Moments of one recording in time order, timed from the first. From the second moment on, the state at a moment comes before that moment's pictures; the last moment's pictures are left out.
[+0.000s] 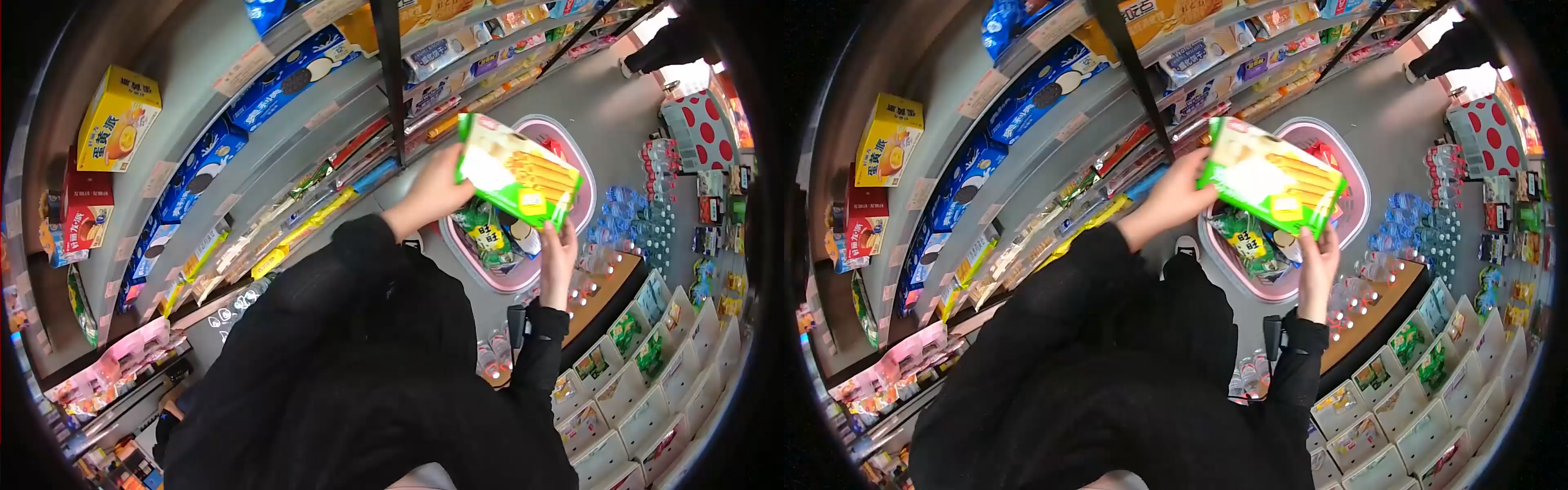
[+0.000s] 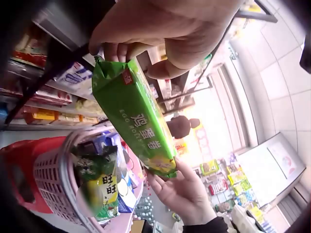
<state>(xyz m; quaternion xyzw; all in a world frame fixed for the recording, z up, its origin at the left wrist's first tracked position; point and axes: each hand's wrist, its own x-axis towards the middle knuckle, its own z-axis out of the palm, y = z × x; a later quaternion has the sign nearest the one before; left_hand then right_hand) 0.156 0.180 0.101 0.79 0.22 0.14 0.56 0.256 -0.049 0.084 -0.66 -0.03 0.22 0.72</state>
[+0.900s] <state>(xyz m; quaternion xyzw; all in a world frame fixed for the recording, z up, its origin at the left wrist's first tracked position) 0.238 0.162 0.041 0.83 0.09 0.10 0.54 0.415 -0.122 -0.030 -0.85 -0.05 0.11 0.50</state>
